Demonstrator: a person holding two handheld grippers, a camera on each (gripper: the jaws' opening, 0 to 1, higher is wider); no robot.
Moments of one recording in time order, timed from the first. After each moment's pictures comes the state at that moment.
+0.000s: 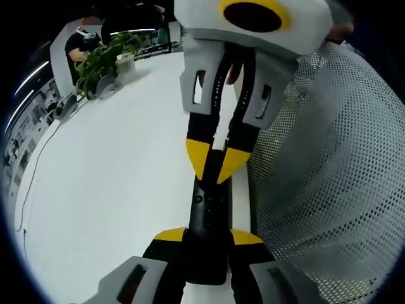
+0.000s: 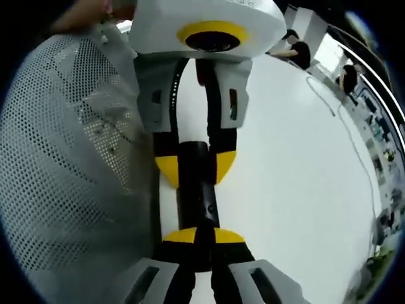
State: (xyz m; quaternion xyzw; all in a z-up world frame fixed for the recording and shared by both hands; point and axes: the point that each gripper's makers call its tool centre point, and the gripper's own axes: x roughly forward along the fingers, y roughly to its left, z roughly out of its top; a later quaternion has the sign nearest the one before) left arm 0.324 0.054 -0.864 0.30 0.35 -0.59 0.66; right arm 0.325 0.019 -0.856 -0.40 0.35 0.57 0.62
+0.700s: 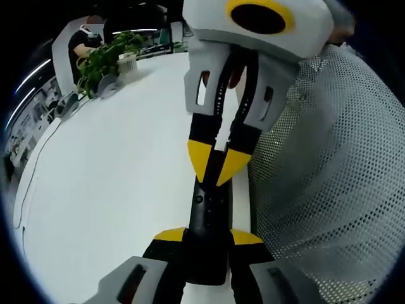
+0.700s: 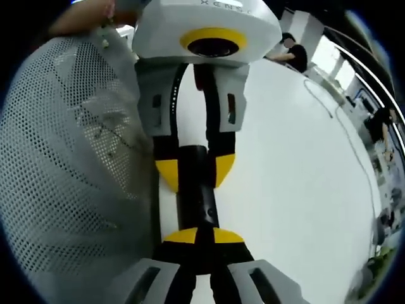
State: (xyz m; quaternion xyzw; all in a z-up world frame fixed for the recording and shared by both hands) left arm 0.326 0.053 -0.864 0.29 0.36 -0.59 0.66; right arm 0.327 0.023 -0.856 -0.40 0.36 0.57 0.62
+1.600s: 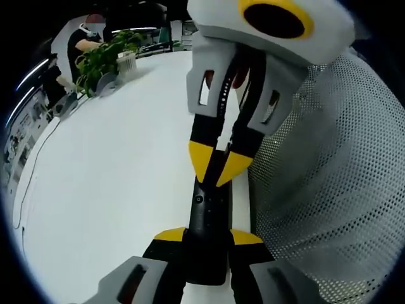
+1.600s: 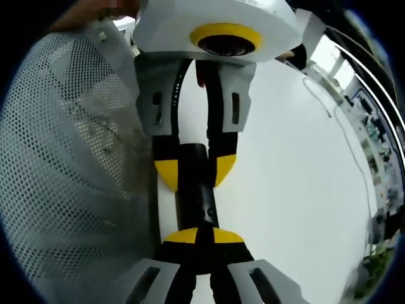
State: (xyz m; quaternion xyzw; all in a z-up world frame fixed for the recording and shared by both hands) left arm 0.324 0.054 -0.865 0.29 0.36 -0.59 0.66; right arm 0.325 0.022 -0.857 -0.41 0.35 0.56 0.63
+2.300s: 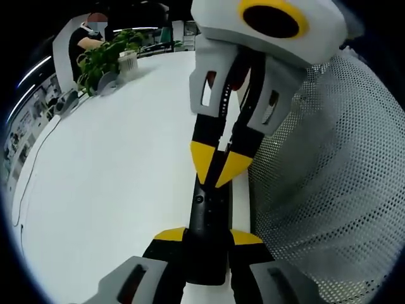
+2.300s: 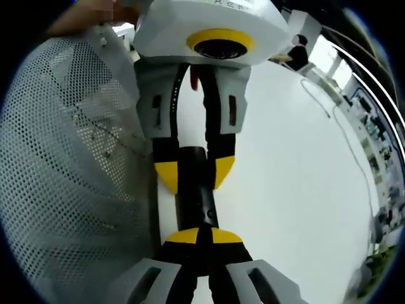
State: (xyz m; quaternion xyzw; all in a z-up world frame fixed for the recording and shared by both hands) left arm 0.324 0.054 -0.864 0.29 0.36 -0.59 0.66; right arm 0.324 0.025 -0.856 -0.40 0.35 0.56 0.63
